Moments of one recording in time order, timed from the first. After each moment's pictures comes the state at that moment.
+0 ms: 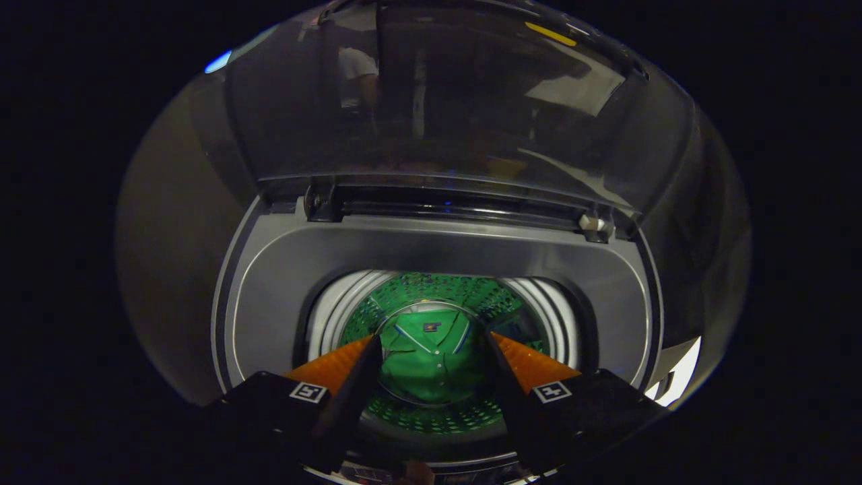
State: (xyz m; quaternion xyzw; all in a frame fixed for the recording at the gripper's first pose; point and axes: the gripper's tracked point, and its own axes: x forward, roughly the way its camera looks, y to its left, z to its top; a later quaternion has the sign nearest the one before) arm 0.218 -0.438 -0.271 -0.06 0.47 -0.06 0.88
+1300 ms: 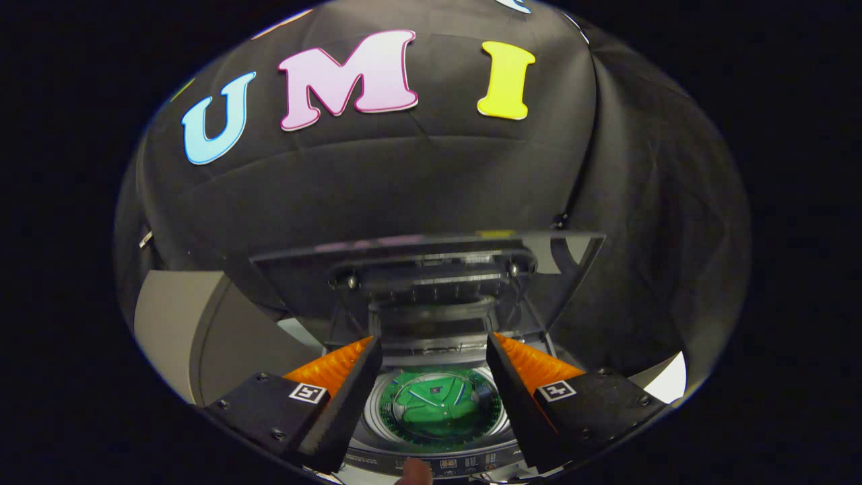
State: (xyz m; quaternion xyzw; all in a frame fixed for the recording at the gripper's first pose) arm 0.282 -0.436 -0.026 -0.01 0.32 -0.09 0.94
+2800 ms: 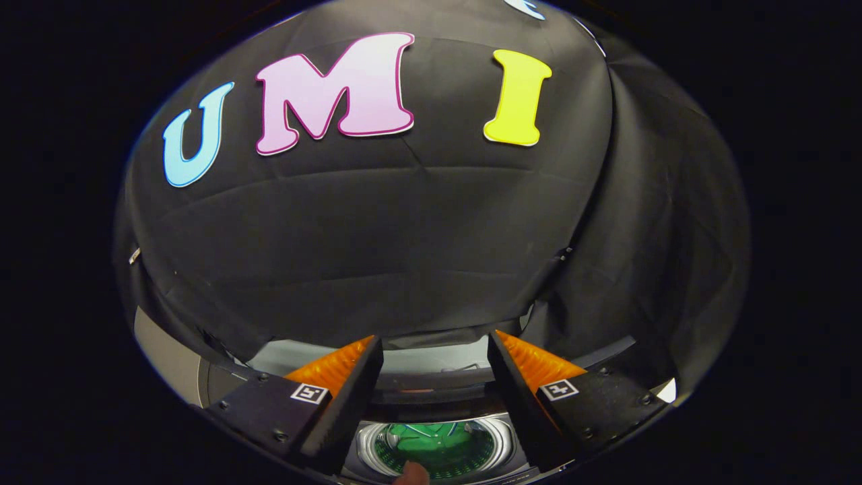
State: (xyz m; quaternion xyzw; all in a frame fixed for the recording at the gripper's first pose) arm 0.380 -0.450 -0.003 -0.02 0.29 -0.09 0.95
